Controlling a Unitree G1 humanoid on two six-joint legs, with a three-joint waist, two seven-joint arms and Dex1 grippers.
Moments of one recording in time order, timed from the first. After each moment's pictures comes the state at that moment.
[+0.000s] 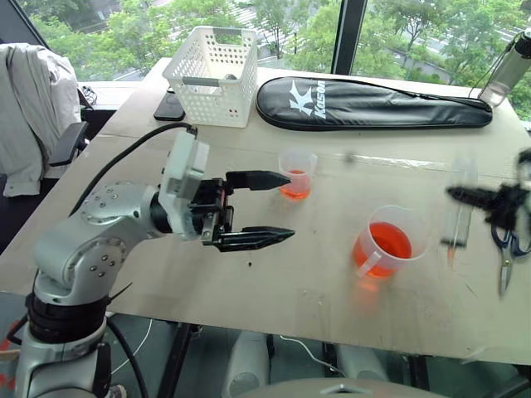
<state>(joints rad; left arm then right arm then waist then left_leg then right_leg) -0.40 0.77 0.13 -0.49 -0.95 0.67 -1.07 -0.17 -1.08 -0.60 -0.33 1.69 1.07 -0.18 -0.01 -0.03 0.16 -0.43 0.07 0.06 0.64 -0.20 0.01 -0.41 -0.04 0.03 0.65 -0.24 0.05</state>
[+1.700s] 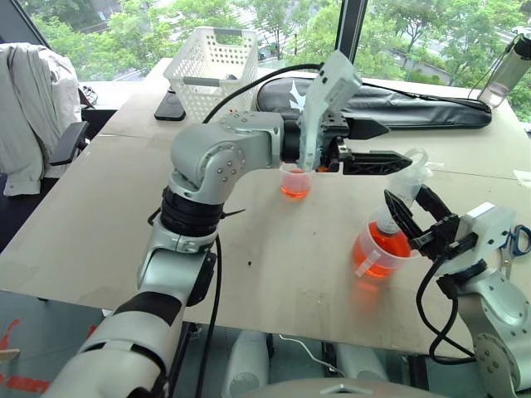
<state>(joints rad) -1.06 0.31 -0.19 -0.09 -0.73 1.00 -0.80 0.19 -0.35 -0.10 -0.74 0.43 0.22 0.33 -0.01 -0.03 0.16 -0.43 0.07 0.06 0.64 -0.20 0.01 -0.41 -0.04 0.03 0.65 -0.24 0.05</state>
